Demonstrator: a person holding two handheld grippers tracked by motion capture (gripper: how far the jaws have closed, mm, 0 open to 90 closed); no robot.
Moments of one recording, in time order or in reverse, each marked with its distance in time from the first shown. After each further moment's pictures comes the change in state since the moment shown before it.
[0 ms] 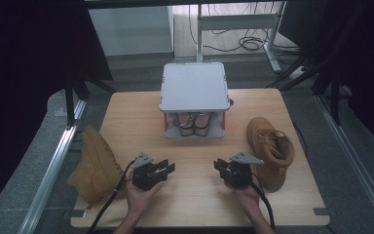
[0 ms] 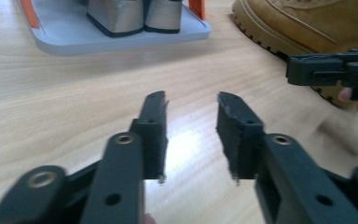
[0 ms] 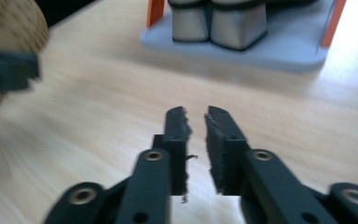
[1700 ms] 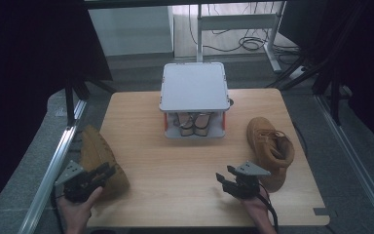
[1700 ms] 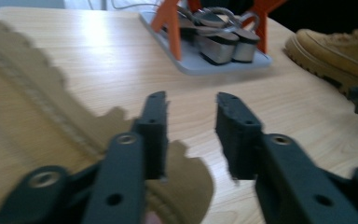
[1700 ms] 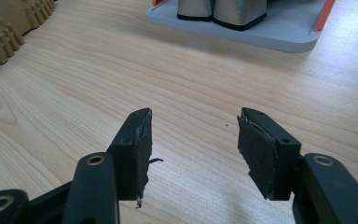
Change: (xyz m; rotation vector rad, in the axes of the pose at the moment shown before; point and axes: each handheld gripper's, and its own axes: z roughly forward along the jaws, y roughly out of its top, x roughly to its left) left arm 0.075 -0.010 -0.153 -0.143 0.201 -0.024; right arm 0.000 -0.020 -0.024 0.001 0.002 -0.075
